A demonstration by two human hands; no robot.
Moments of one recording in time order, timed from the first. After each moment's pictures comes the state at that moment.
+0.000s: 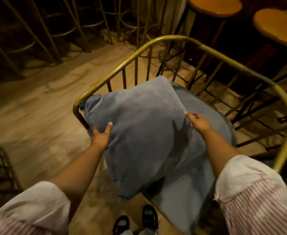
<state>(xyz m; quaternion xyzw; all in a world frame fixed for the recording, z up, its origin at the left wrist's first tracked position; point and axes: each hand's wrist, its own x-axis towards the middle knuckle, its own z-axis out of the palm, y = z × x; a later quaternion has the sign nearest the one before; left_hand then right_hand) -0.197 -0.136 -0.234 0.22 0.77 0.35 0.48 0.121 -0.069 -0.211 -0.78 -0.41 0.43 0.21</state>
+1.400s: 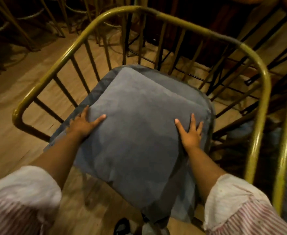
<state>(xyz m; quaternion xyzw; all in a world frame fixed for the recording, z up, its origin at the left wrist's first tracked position) -0.171 -0.053 -0.291 0.56 0.75 0.04 0.36 0.163 -0.159 -0.316 -0.86 -0.28 0.31 0.29</state>
